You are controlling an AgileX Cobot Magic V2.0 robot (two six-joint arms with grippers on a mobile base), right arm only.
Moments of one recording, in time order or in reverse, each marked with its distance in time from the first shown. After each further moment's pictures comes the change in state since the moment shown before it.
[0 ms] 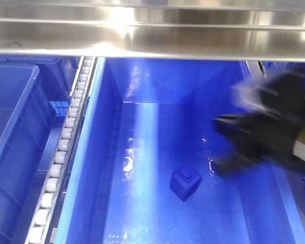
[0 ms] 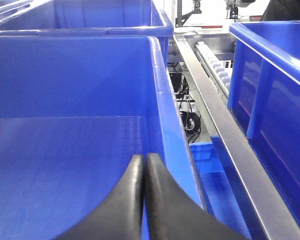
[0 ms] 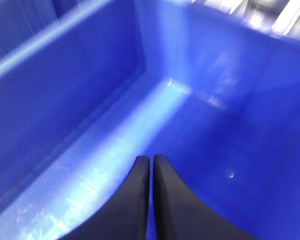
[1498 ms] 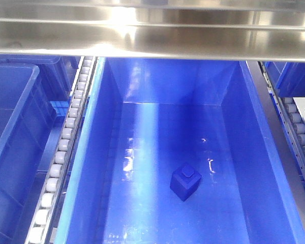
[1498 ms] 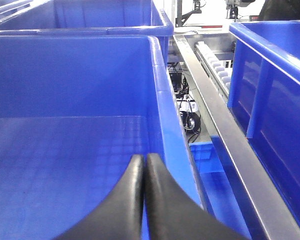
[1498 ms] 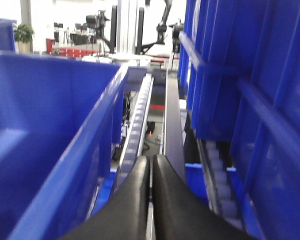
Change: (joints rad) arm -0.535 -0.938 0.714 -0.017 -0.235 0.000
